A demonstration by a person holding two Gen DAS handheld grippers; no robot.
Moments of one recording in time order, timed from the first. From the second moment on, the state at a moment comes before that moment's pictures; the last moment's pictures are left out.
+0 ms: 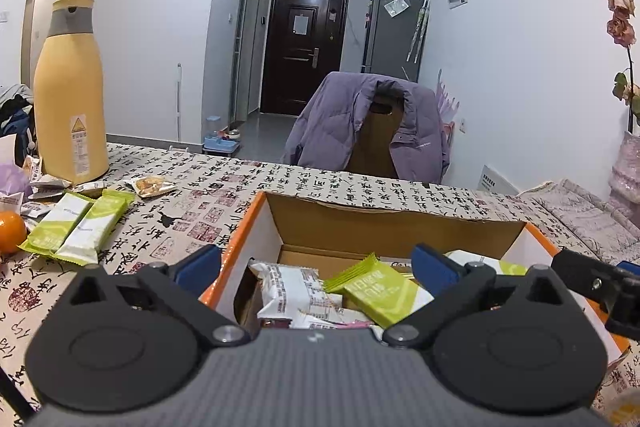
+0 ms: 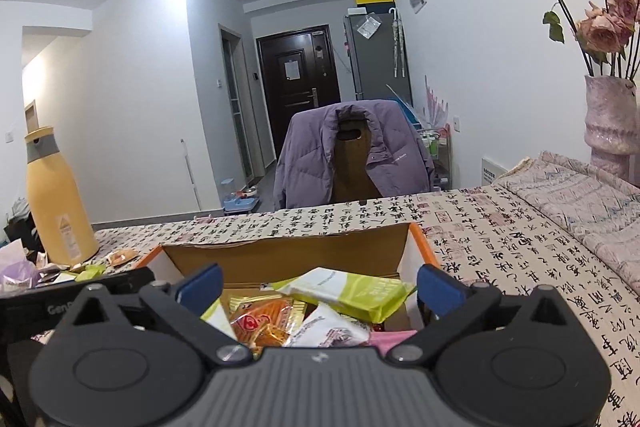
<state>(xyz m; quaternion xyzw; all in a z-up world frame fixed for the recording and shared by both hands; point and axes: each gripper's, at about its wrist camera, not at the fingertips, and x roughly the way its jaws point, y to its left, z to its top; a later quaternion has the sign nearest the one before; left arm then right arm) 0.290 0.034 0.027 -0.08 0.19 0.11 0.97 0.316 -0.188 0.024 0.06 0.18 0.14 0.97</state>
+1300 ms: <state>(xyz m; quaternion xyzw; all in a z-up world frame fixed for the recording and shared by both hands) 0.176 0.036 0.058 -0.06 0.18 0.09 0.98 0.210 -0.195 0.061 0.06 0.19 0.17 0.96</state>
